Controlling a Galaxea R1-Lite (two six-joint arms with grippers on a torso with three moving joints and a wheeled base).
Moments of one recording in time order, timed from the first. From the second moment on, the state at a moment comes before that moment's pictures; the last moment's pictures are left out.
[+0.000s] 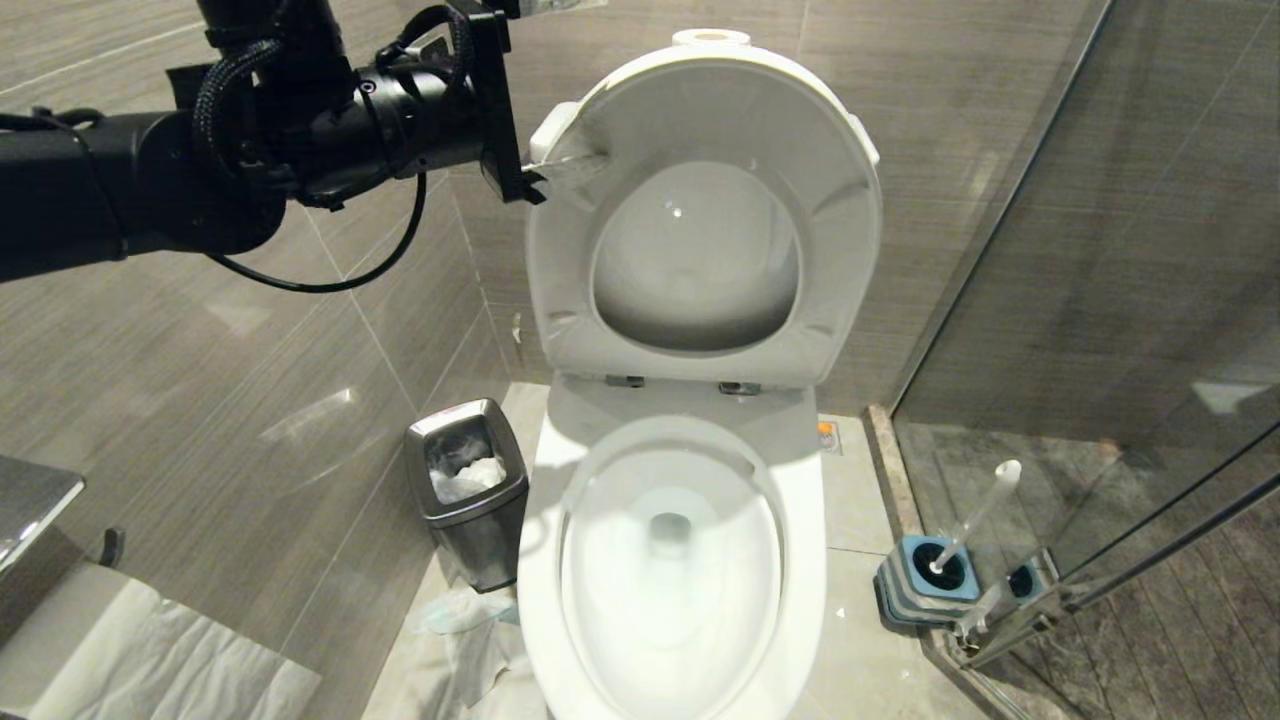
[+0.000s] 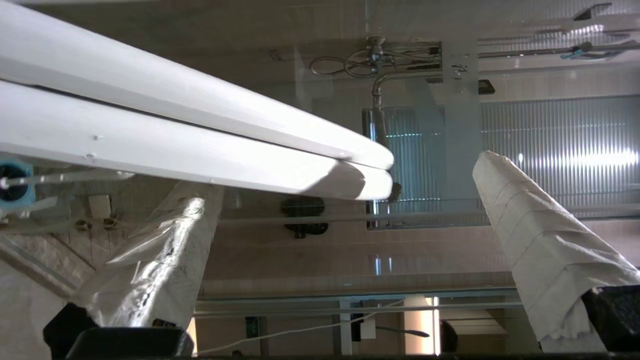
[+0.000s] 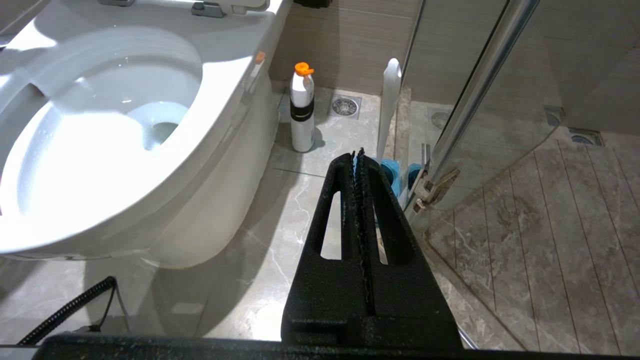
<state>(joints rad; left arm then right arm) -0.37 1.94 -1.91 -0.27 -0.71 -1.37 0.01 0.00 0.00 0.00 -0.02 0.00</state>
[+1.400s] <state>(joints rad) -0.36 2.21 -1.93 -0.69 -0.61 -1.01 0.01 0.00 0.00 0.00 -0.02 0.00</state>
